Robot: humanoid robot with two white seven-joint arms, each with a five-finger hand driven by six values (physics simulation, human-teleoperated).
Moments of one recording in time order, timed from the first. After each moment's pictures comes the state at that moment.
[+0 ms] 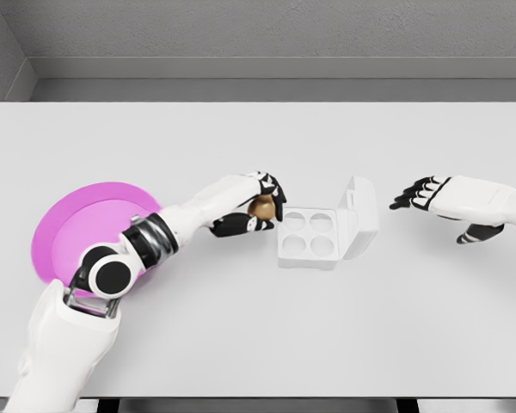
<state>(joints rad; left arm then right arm) -0.22 0.15 -0.33 -1.78 -0.49 -0.08 -0.61 -0.44 -1.01 0.55 -1.50 0.40 -0.61 0.46</state>
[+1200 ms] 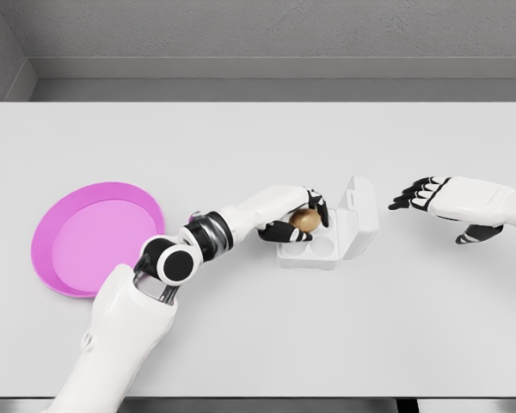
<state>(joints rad) -0.31 0.00 -0.42 -1.57 -0.62 -0.09 -0.61 -0.44 -1.01 0.55 -1.50 0.40 -0.61 0.46</state>
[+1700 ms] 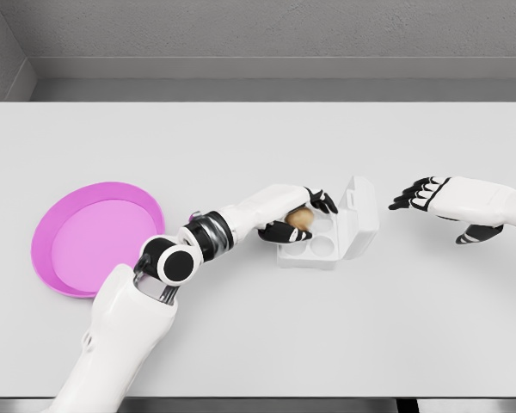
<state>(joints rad) -0.31 0.00 -0.42 -1.57 -0.64 -0.09 -0.61 -0.44 -1.01 0.55 -1.50 0.40 -0.61 0.46</state>
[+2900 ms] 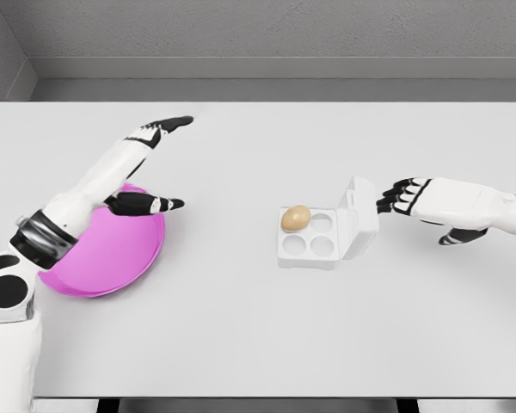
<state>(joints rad) -0.07 0.15 0.15 -1.80 -0.32 -0.45 -0.61 -0.43 -1.00 0.55 -1.60 0.40 -0.61 0.46</state>
